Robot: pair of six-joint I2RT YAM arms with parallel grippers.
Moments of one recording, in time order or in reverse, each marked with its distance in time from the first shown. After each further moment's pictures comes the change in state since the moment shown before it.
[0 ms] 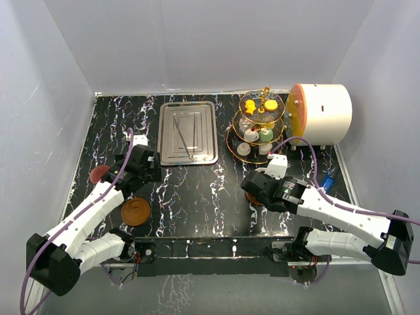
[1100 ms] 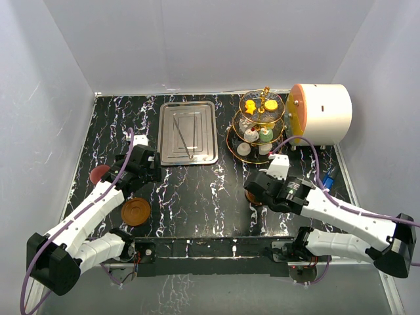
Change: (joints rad) left arm 0.000 0.004 0.000 0.000 0.000 0.000; right arm 0.000 -0.026 0.010 -0.039 -0.023 -0.041
